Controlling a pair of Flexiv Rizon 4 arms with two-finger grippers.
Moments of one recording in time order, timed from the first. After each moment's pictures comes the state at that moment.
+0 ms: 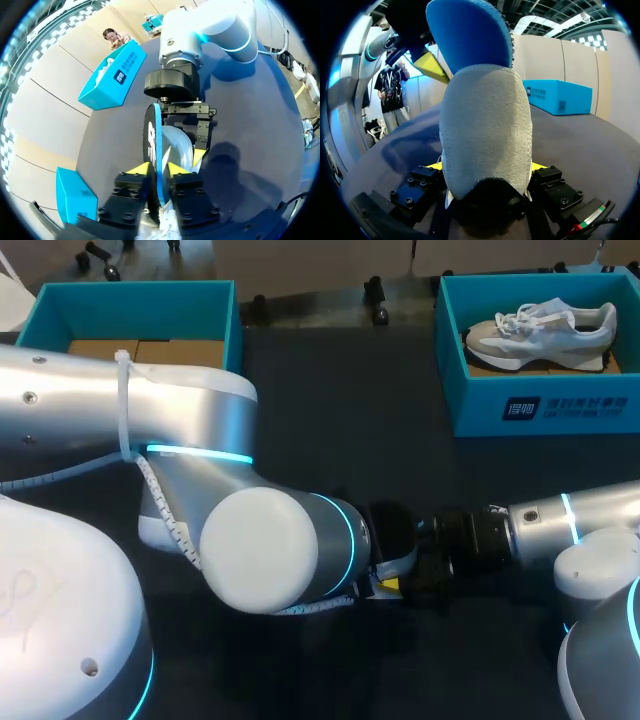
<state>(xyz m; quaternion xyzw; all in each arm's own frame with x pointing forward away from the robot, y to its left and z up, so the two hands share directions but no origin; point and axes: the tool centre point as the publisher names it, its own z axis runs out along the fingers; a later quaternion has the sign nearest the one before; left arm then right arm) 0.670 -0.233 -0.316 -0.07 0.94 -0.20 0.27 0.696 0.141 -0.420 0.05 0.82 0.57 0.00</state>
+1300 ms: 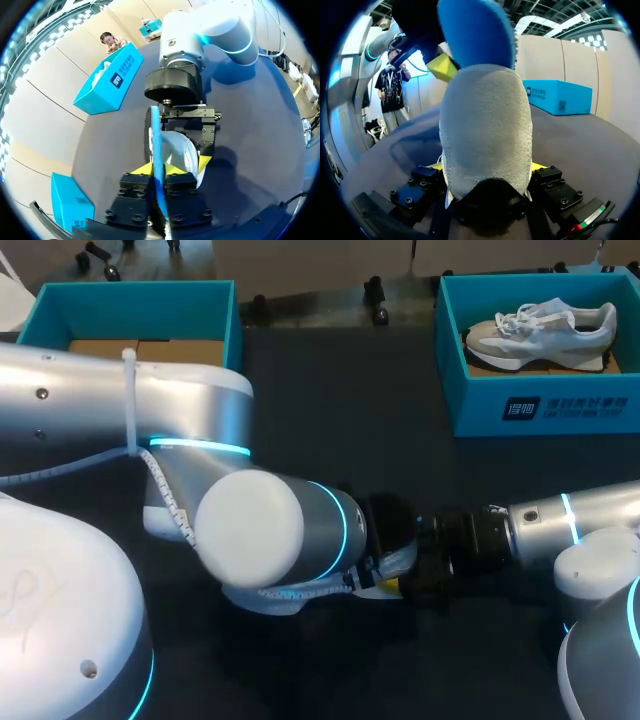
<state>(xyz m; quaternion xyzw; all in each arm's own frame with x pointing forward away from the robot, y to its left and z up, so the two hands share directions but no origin) 0.686 -0.242 -0.327 -0.06 0.94 -0.22 0.25 0.696 0.141 -0.420 0.05 0.82 0.57 0.00</state>
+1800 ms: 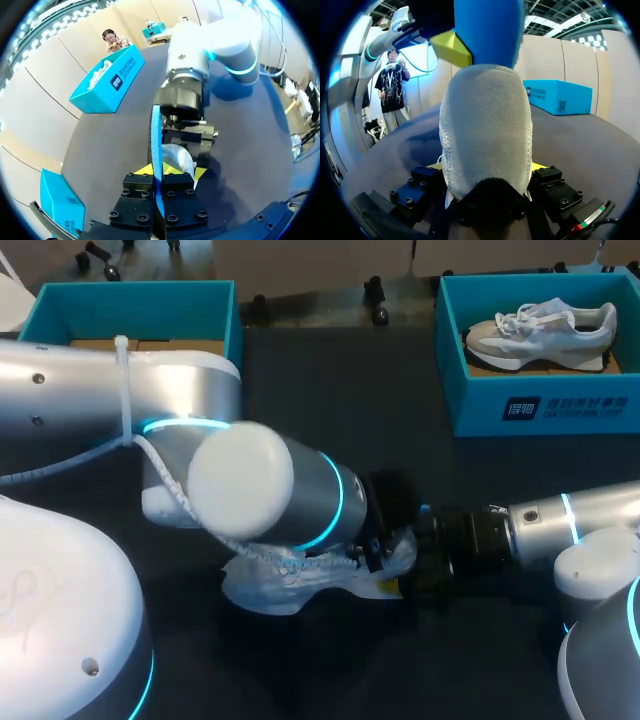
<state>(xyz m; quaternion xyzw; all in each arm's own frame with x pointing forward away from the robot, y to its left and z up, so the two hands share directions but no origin) 0.688 -0.254 -0.307 -0.09 0.95 -0.25 0.19 0.696 0.141 -0.420 0.05 0.82 0.57 0.00</state>
